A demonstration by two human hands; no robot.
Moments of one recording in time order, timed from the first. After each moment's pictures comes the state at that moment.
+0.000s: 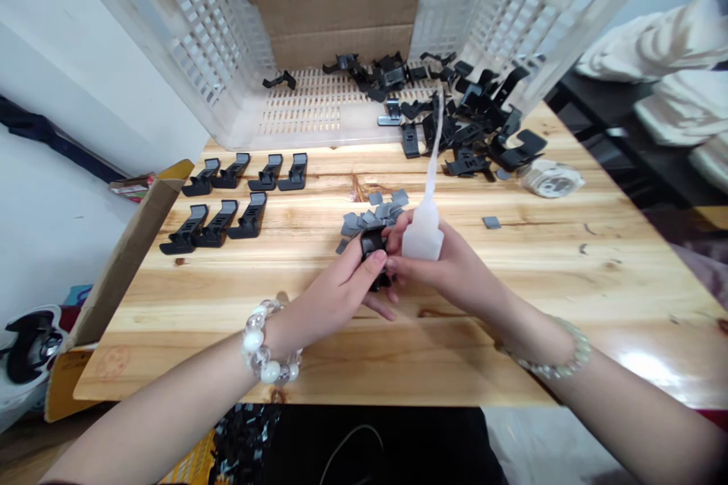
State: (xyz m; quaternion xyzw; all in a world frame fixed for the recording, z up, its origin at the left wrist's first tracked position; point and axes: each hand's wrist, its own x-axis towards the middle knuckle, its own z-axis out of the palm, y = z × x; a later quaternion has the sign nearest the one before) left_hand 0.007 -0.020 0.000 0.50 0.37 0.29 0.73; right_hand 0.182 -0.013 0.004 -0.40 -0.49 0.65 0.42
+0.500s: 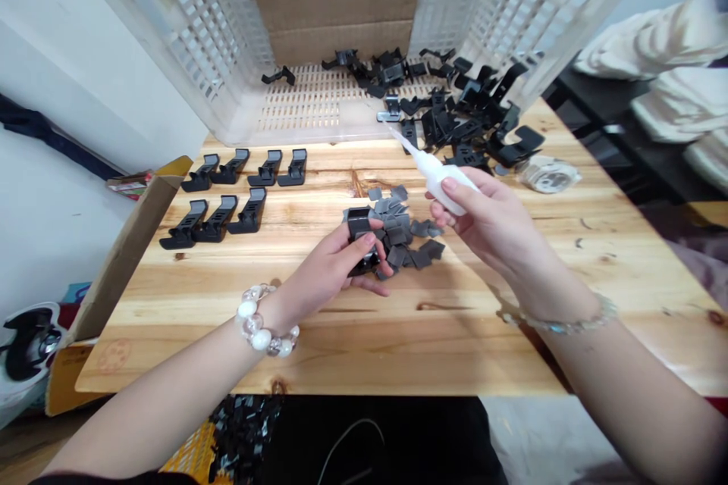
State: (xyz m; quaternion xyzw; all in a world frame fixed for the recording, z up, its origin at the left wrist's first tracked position) left_hand 0.004 -0.008 0.002 0.39 0.38 0.33 0.77; right_hand 0.217 0.018 0.012 -0.45 -0.41 0.58 0.54
